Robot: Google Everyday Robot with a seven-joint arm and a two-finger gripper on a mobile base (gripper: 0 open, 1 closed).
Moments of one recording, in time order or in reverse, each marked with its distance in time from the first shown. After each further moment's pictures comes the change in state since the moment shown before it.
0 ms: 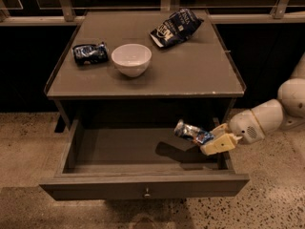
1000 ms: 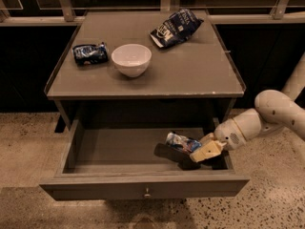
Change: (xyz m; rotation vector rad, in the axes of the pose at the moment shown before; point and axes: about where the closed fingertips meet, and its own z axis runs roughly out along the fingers) arm 0.023 -0.027 0.056 -0.096 0.042 0.062
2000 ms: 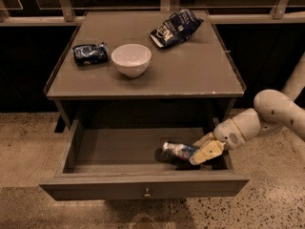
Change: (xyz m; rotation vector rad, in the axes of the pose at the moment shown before) arm 0.000 0.000 0.000 0.000 0.000 0.000
